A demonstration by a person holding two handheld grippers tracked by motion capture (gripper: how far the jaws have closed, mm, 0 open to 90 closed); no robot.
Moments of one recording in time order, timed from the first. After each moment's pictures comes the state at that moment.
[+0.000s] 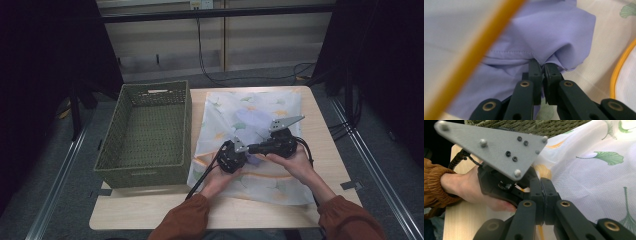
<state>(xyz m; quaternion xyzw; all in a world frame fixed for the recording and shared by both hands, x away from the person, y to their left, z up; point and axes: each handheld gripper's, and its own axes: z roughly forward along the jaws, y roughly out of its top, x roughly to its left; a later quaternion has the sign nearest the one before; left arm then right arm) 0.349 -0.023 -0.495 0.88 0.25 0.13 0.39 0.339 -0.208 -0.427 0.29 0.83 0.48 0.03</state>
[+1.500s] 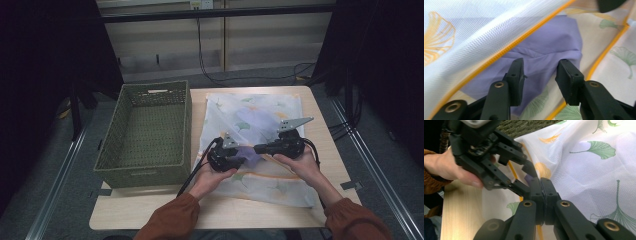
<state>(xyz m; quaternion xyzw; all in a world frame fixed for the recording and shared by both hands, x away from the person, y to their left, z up) 0.341 0.012 -0.467 0.87 0.25 0.10 0.41 0.335 -0.229 -0.432 0.31 0.82 0.48 0.04</state>
